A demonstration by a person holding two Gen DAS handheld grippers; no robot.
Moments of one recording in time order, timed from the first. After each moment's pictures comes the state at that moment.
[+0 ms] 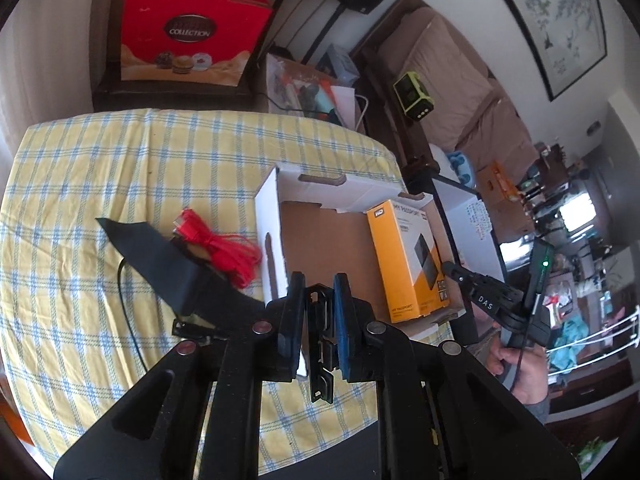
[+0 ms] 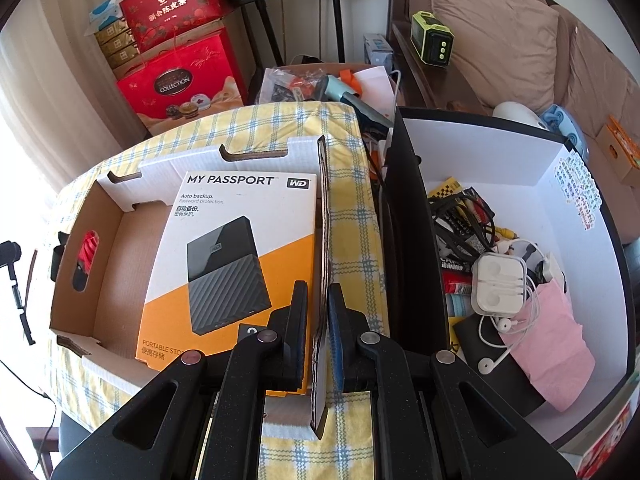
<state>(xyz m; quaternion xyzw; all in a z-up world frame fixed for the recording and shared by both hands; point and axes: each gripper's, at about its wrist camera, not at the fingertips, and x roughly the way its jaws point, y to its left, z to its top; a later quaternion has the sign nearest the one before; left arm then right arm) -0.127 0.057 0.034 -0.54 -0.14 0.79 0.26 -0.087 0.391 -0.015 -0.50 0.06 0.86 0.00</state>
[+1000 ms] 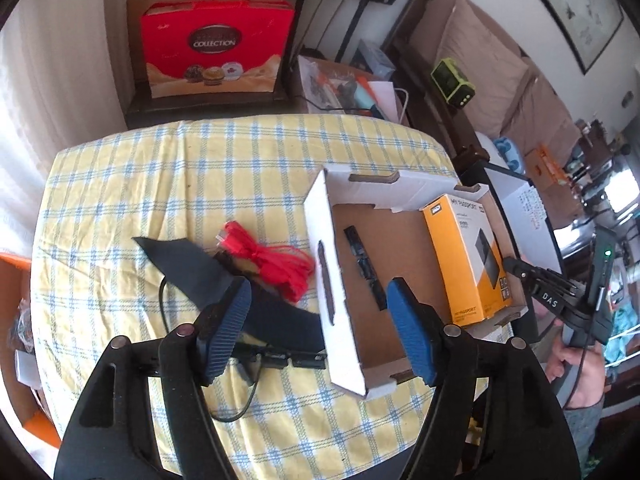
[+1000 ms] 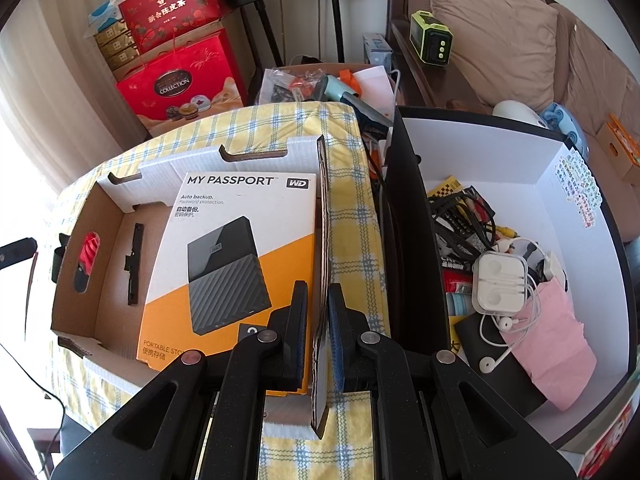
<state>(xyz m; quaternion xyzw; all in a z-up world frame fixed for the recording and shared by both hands) -0.128 0.052 0.017 -0.54 -0.07 0.82 0.18 -0.088 0.392 -0.014 -0.50 0.06 0.86 0.00</state>
